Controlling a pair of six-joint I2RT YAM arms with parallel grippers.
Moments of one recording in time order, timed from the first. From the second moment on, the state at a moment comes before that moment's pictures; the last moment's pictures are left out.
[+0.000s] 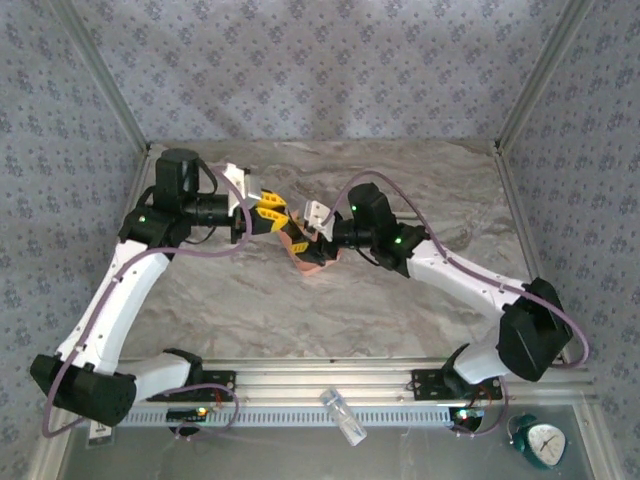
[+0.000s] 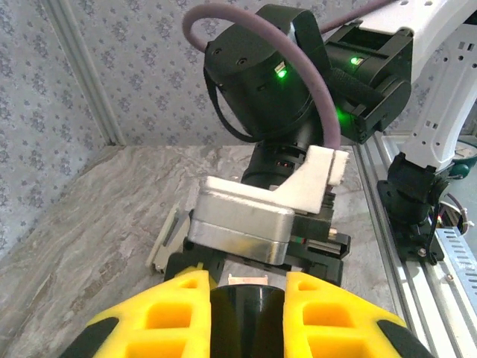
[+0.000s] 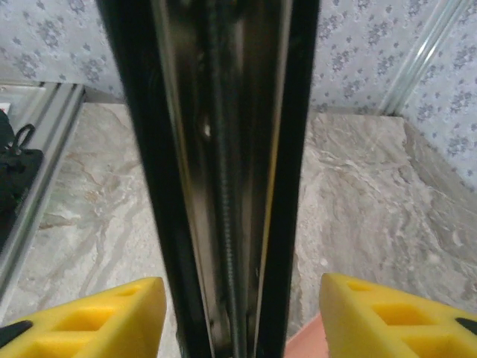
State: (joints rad) left arm -0.34 1.17 1.29 -0.60 1.05 0.53; right arm 0.74 1.43 1.06 0.00 -0.58 -0.41
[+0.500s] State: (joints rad) left arm -0.35 1.15 1.13 -0.35 0.83 0.28; right arm 0.74 1.33 1.01 -0.17 -0.26 -0.15
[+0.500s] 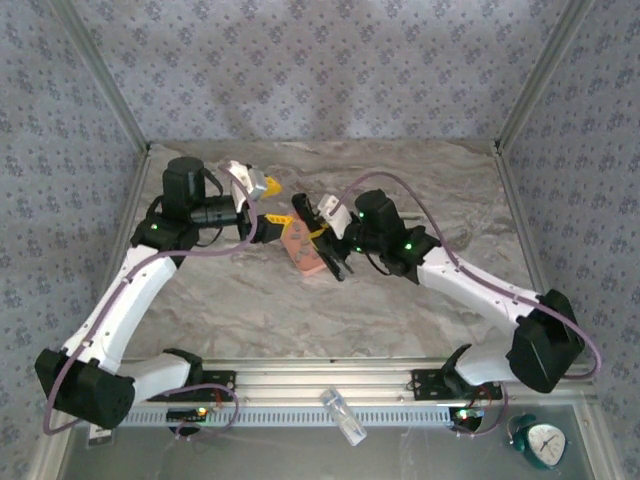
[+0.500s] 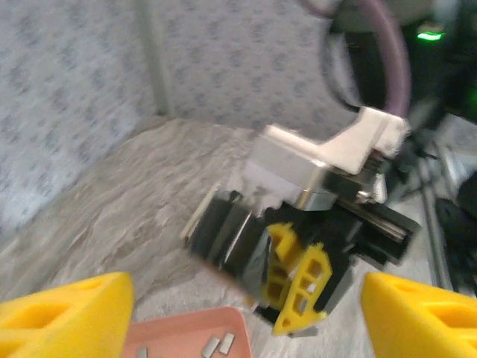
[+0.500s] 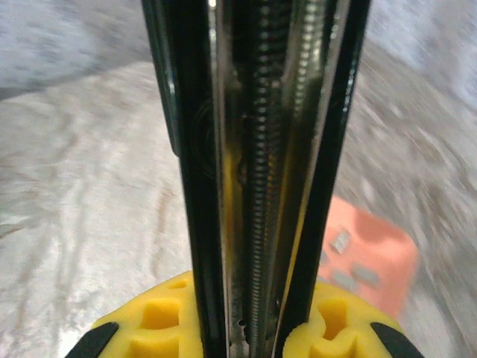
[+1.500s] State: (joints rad) left arm -0.36 1.14 0.77 -0.21 0.24 -0.33; right arm 0.57 1.97 1.52 -0.84 0.15 0.49
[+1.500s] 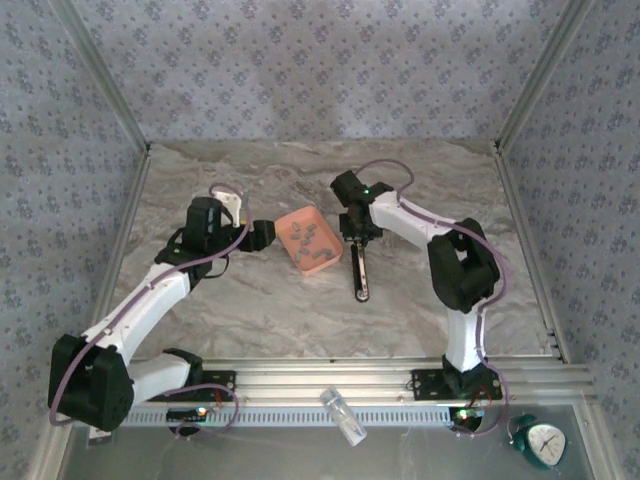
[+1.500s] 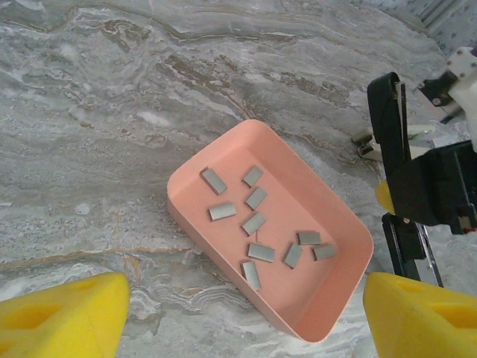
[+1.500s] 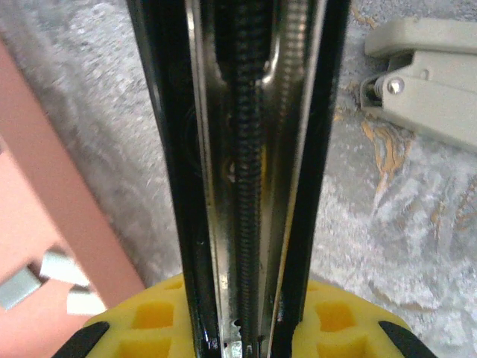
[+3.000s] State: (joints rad) left arm -0.36 1.21 0.74 -0.08 0.44 -0.10; right arm 0.20 1.84 1.49 -0.82 -0.11 -0.74
